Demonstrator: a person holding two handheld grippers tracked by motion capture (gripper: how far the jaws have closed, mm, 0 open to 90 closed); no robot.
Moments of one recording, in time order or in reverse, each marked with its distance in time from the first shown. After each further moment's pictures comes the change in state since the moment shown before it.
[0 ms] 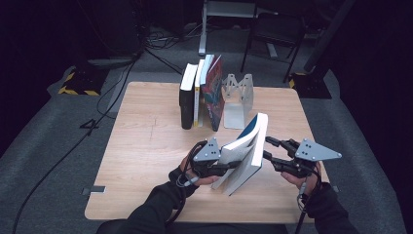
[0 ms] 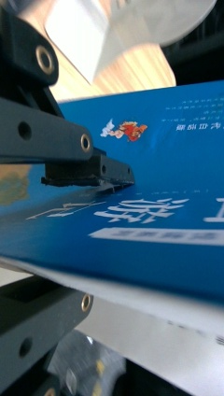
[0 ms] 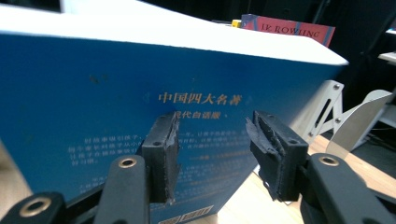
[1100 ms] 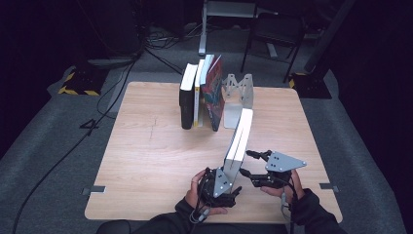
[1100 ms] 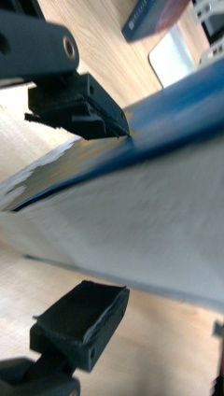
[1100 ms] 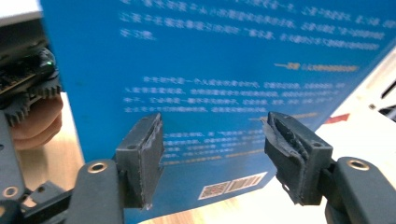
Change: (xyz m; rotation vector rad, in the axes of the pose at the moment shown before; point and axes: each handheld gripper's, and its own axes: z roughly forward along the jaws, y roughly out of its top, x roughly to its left) left arm -0.066 -0.052 0.038 0.131 0.330 -0.099; right arm 0.039 -0.029 0.043 0.162 0.071 -0.045
